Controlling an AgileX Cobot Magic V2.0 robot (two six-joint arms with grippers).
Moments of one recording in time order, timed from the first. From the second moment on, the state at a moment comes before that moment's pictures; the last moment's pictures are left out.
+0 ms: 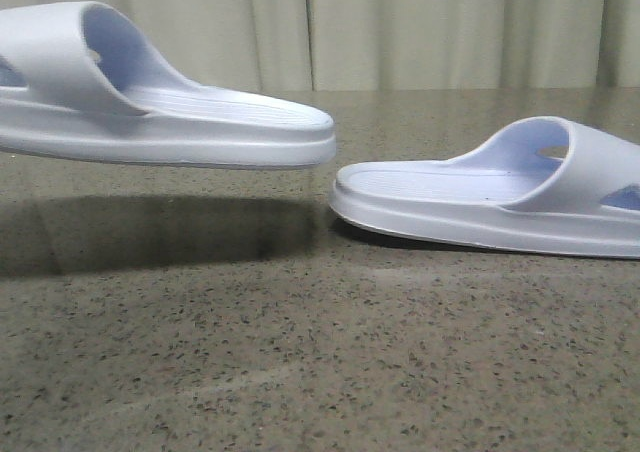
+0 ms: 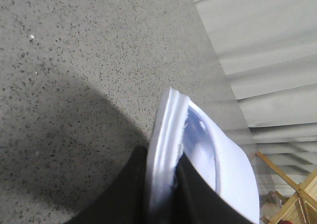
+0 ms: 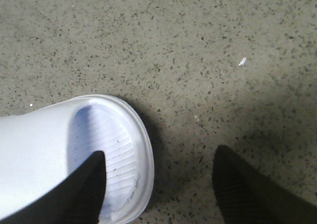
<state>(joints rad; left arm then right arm) -0.05 0.73 -0.42 -1.21 0.51 0.14 -0.05 0.89 -0.53 0.26 0.47 0.16</state>
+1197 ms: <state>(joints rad) -0.05 0.73 -0.42 -1.21 0.51 0.14 0.06 1.12 -0.54 0.43 0.29 0.16</state>
